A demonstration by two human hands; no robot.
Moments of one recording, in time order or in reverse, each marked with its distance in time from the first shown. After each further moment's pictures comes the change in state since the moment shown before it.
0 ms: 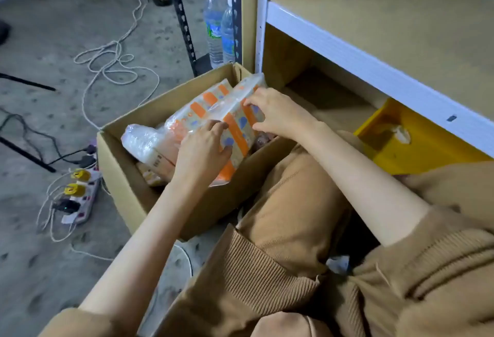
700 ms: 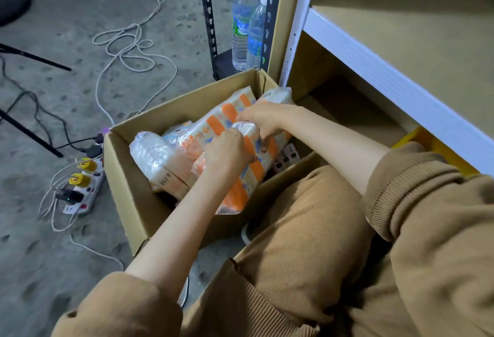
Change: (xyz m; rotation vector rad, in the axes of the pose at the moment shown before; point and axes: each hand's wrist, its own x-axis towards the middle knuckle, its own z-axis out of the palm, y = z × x) left_hand 0.079 -0.006 0.025 0.001 -0.223 -0.334; right_hand 0.121 0.012 0.024 -0.279 -0.515 -0.176
